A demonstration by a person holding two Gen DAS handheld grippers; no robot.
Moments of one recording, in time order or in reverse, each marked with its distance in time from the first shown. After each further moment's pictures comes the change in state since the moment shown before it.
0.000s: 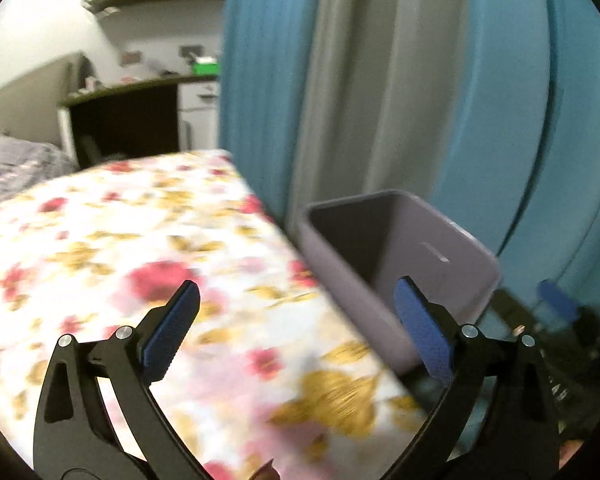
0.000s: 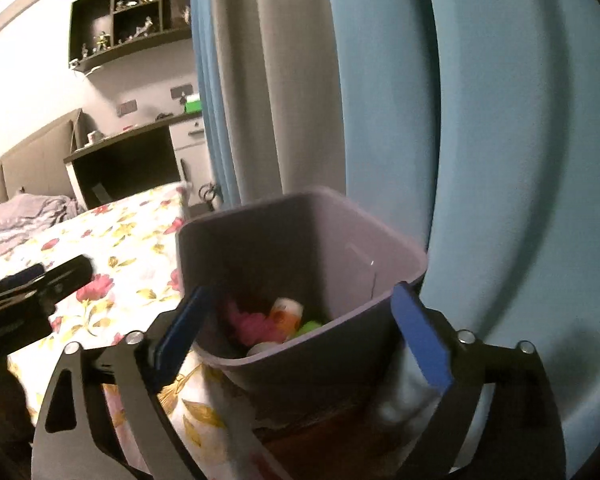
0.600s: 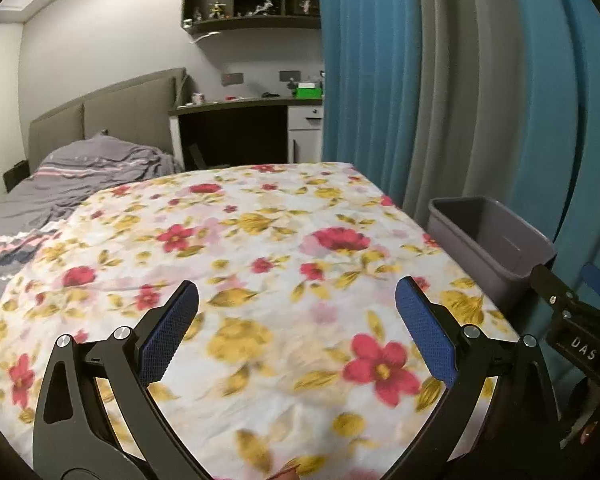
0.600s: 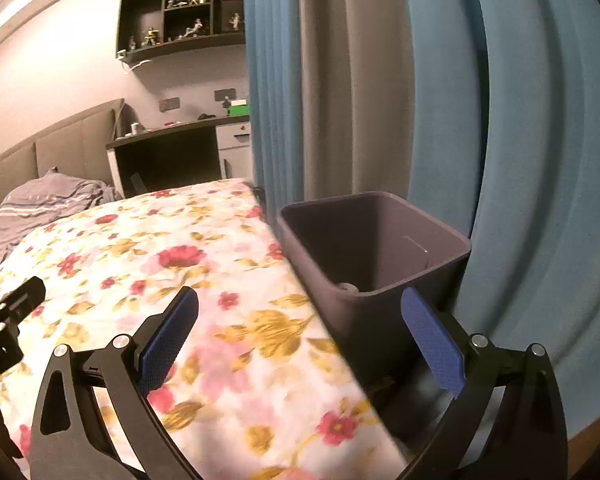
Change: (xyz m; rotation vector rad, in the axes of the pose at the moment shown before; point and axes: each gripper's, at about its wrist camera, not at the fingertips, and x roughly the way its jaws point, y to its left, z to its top) left arm -0.143 0.091 -0.065 -0.069 -0.082 0.306; right arm -0.076 0.097 -0.037 -0.081 -0.040 0.082
